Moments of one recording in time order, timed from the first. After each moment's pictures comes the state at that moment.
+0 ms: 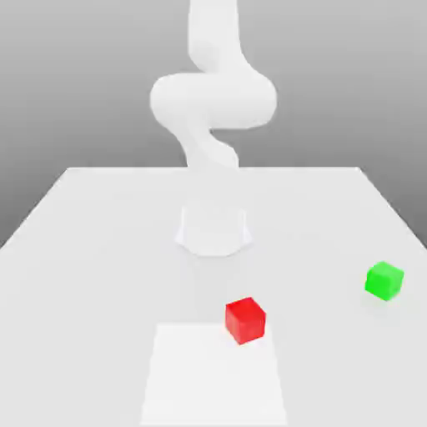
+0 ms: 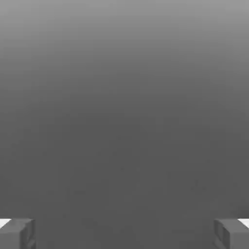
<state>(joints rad) 0.02 -0.74 0.00 -2.37 0.00 2.35 0.77</state>
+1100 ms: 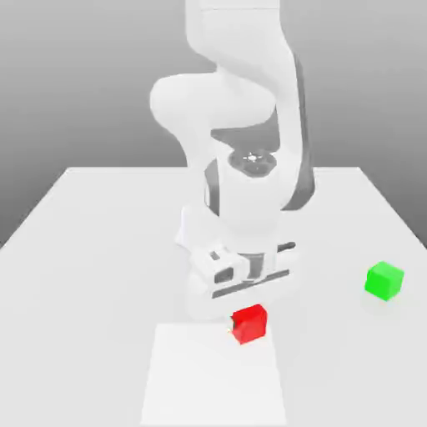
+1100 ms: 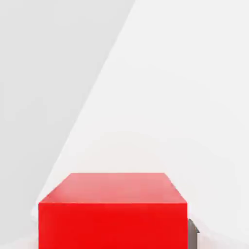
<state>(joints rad) 0.16 0.11 0.00 -2.93 0.00 3.04 0.49</state>
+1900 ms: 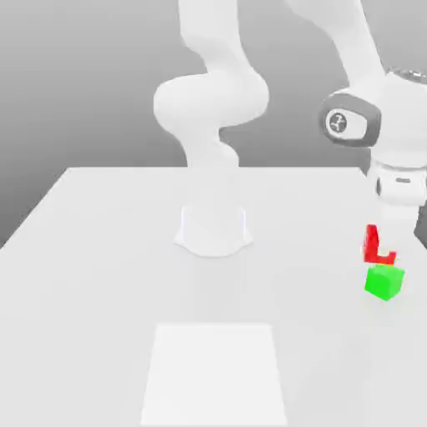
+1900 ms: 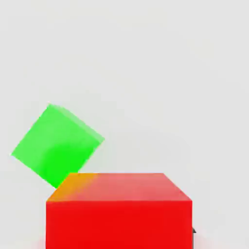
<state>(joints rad) 0.66 -0.09 0.39 -2.77 0.08 2.68 0.27</state>
